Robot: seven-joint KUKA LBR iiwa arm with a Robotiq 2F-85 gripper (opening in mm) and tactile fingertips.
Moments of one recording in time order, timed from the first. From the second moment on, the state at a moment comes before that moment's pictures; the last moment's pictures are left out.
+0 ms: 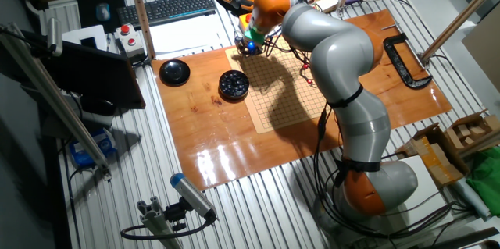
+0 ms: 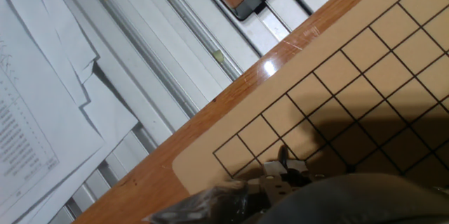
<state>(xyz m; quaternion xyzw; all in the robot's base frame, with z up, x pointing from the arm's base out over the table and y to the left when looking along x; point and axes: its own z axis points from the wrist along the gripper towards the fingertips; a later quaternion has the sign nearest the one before) 0.761 0.137 0.041 0.33 0.94 0.10 0.06</state>
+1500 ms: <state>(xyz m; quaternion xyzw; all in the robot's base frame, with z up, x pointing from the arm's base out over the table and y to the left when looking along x) 0.760 0.137 0.039 0.35 0.93 0.10 0.05</state>
